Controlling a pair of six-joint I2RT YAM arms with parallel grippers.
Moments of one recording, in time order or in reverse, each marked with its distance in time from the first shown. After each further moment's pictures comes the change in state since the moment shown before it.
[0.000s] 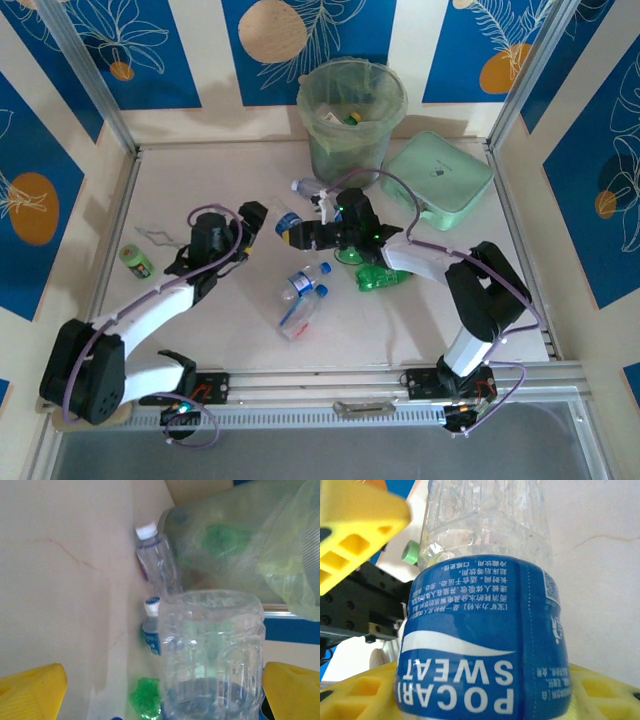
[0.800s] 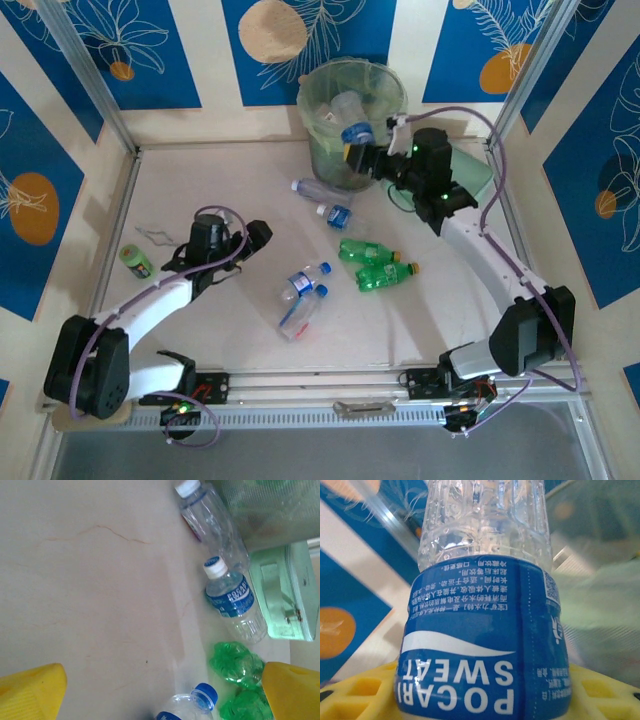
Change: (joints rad) left arm 0.034 0.065 0.032 -0.185 0.145 0.387; right arm -0.325 -0.234 0.312 -0.262 0.201 -0.159
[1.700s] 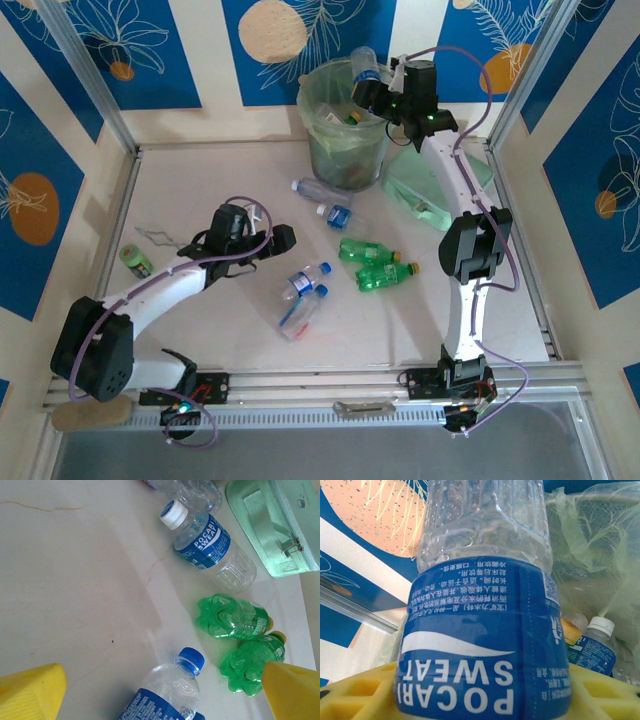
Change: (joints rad) left arm -0.125 0.079 0.141 -0.122 0.027 0.179; right arm -0.116 0.680 0.896 -0.367 0.046 0.064
